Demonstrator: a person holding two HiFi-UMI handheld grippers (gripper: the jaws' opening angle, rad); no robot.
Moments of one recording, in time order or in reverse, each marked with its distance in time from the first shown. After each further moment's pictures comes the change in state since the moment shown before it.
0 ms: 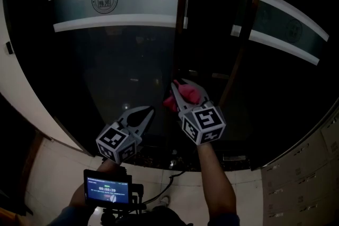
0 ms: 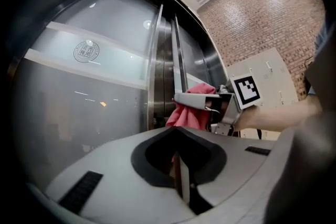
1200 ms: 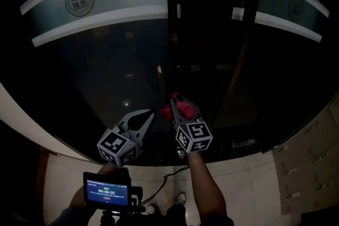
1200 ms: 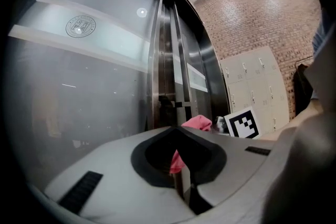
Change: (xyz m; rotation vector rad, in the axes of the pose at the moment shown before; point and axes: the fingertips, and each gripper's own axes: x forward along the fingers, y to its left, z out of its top) left arm 0.030 0.038 -0.041 -0.007 0.104 -0.132; right arm 0.021 -0.021 -0.153 0.247 0.041 -0.237
